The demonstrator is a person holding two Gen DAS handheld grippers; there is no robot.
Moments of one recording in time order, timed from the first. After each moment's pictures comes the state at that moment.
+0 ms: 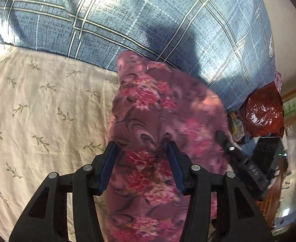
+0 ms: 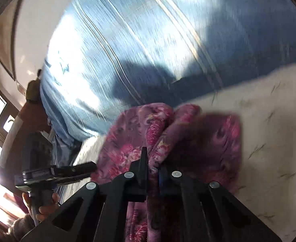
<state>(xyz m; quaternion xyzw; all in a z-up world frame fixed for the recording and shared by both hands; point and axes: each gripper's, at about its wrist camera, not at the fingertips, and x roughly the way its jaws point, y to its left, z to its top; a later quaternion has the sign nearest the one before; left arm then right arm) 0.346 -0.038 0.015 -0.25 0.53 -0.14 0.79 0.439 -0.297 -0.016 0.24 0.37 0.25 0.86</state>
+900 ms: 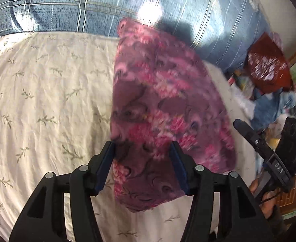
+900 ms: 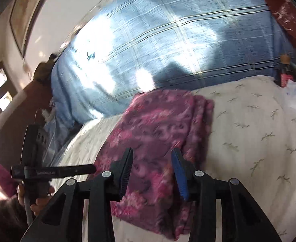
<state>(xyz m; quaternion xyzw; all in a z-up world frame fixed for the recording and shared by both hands) 0.243 -0.095 0.006 -0.15 0.55 -0.13 0.81 0.328 -0.290 -0.038 0.12 0.38 0.25 0.88</state>
